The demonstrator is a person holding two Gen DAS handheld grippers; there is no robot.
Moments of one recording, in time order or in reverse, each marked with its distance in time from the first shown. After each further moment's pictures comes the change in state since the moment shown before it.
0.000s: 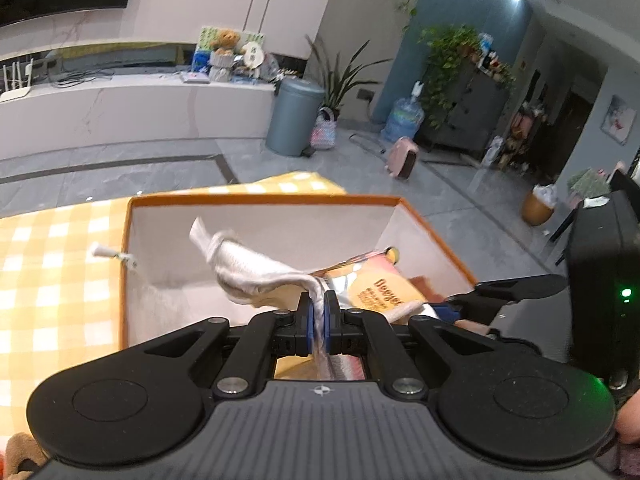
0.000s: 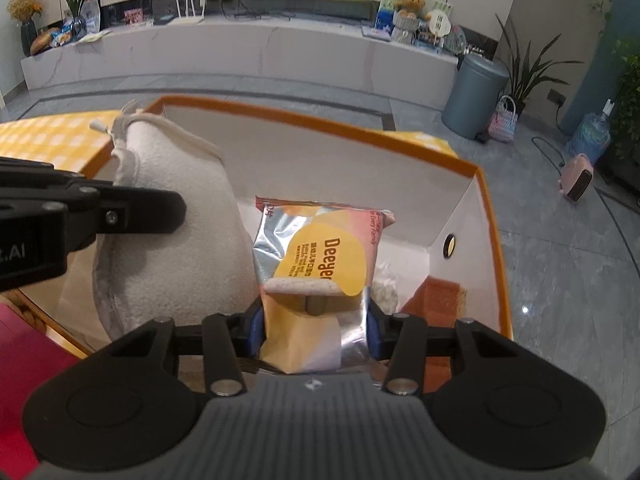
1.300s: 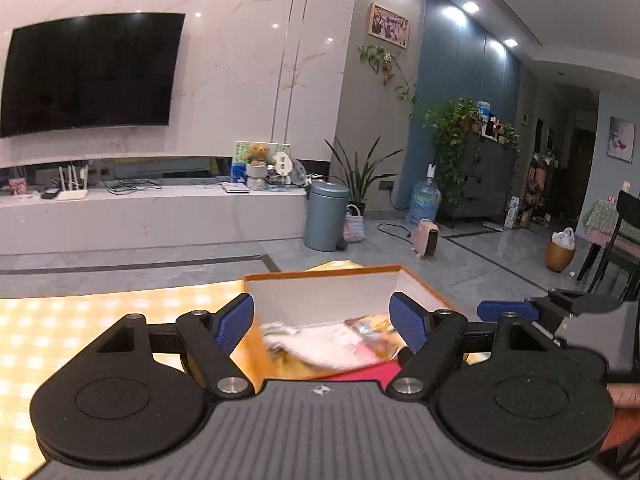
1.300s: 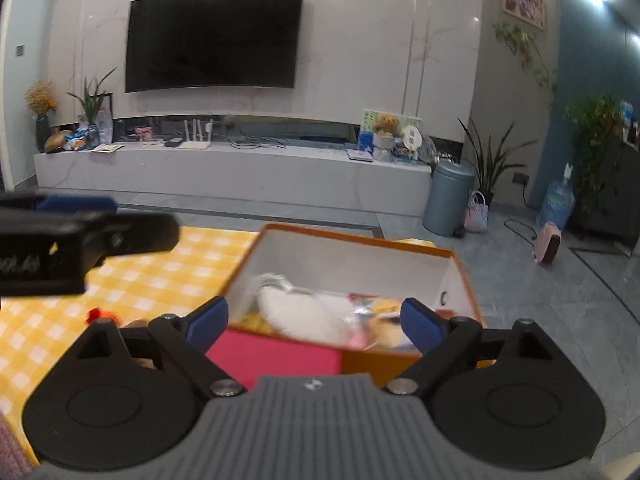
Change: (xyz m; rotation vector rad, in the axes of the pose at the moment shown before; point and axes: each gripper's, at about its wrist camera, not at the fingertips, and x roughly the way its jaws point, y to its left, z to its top) left arm -0.183 -0.021 -0.046 0.108 -0.318 0.127; right arm -0.185 0.115 -0.080 0.063 -0.412 -0.035
